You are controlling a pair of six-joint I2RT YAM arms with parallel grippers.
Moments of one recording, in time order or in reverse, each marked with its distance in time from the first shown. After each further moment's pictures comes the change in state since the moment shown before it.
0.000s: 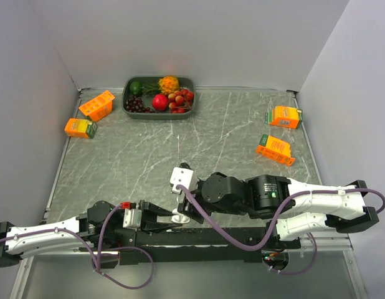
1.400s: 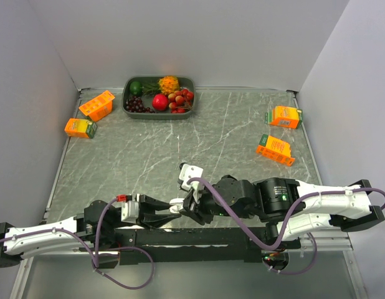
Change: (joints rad) left arm 0.000 -0.021 0.027 -0.019 -0.137 -0.040; right arm 0.052 -0.055 -0.021 0.063 0.015 0.137
